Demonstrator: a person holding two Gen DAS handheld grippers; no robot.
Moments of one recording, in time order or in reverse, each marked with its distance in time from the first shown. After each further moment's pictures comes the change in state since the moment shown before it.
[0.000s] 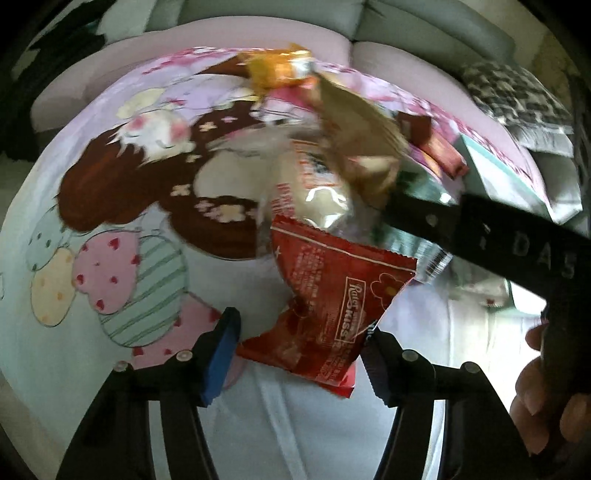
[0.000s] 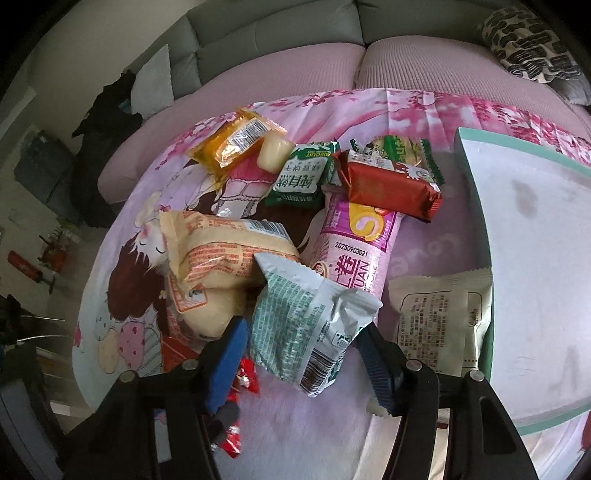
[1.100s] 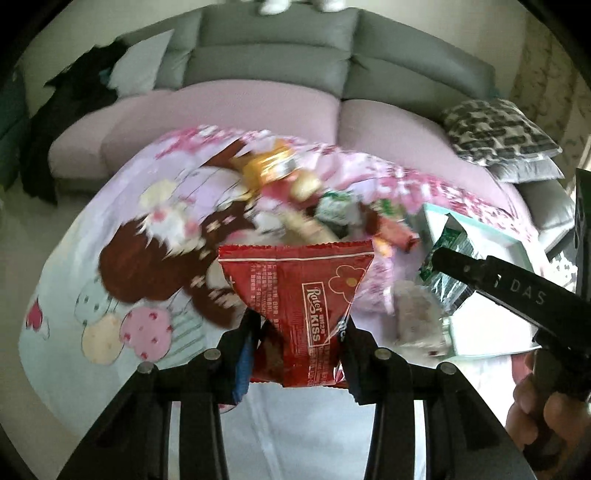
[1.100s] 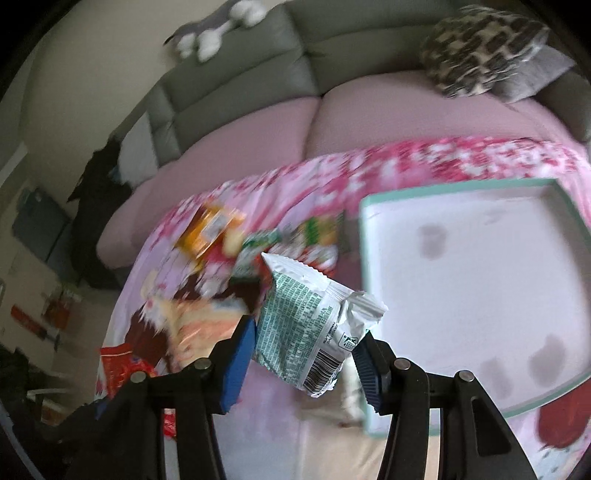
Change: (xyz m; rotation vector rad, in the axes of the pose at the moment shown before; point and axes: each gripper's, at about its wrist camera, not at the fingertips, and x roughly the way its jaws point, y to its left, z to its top) left arm -0.074 -0.026 0.029 0.064 -0.217 0.018; right arm -0.093 -0.065 0.016 0.157 -0.210 -0.016
